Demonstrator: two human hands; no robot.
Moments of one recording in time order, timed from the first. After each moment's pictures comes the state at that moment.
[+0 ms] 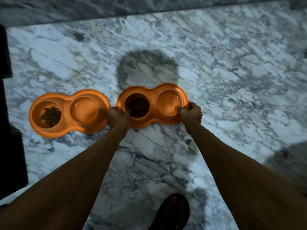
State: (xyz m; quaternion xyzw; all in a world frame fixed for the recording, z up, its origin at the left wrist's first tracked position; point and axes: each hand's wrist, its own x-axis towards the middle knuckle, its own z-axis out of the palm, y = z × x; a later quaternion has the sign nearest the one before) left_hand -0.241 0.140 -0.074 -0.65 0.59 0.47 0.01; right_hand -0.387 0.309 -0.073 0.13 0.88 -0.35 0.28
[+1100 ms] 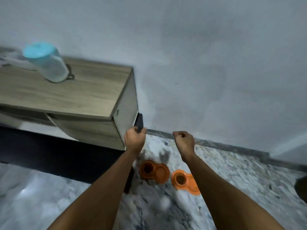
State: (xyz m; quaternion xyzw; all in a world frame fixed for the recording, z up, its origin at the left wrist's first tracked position) left_hand -0.031 0.008 0.685 -0.65 0.57 0.44 -0.23; right_hand -0.178 0.099 0.662 -0.12 0.81 -0.46 0.34
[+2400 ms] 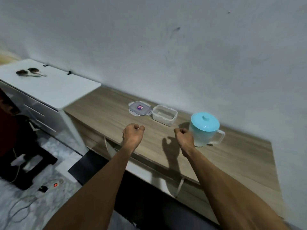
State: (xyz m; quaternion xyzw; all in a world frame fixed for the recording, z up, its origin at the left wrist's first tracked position) left_hand 0.485 -0.473 0.818 -0.69 0.53 0.36 -0.33; right_hand 0.302 -0.418 0.814 -0.30 0.74 -0.47 0.37
